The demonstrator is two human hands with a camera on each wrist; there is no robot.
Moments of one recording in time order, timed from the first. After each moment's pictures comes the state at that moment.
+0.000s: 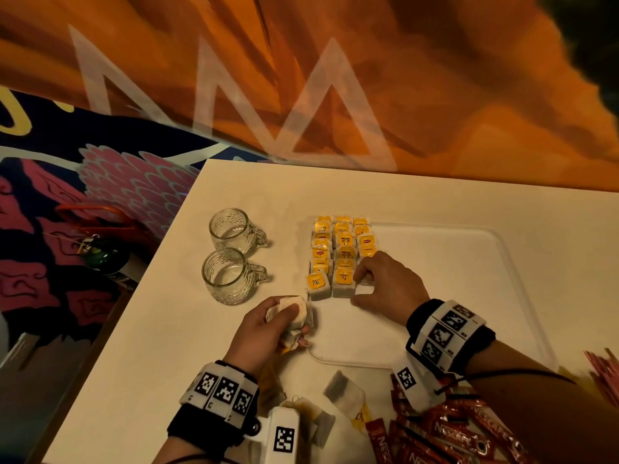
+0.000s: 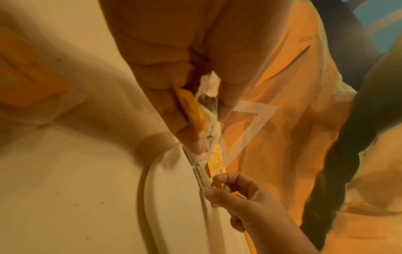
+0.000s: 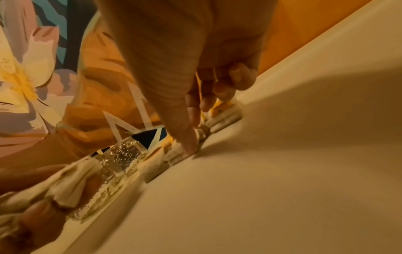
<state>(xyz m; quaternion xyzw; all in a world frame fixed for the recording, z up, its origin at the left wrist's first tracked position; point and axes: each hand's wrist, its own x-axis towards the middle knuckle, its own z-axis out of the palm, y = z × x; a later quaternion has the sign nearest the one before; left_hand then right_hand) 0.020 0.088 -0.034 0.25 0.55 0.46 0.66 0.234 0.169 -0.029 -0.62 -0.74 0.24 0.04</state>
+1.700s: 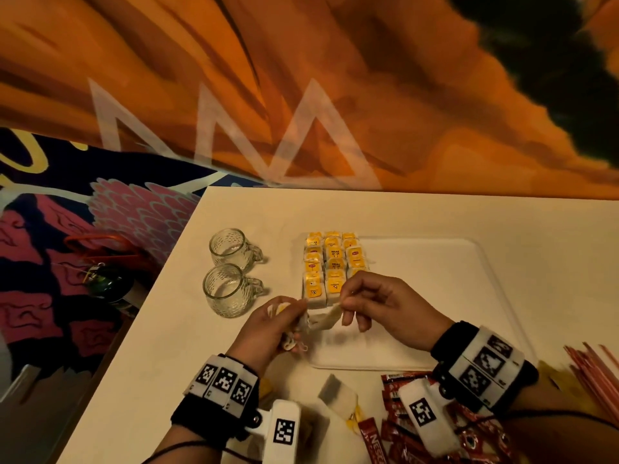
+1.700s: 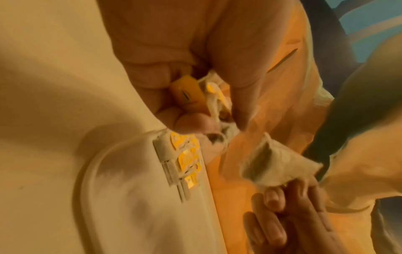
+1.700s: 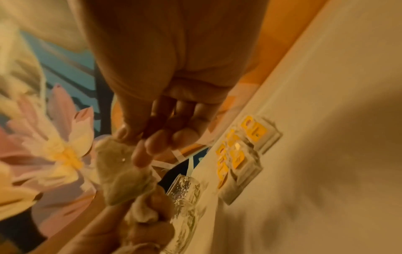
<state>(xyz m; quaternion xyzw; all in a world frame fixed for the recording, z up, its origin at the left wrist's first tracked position) 0.032 0.092 -0.010 0.33 0.54 0.42 0.65 0.250 0.119 0.017 -0.36 -0.63 0.61 0.31</state>
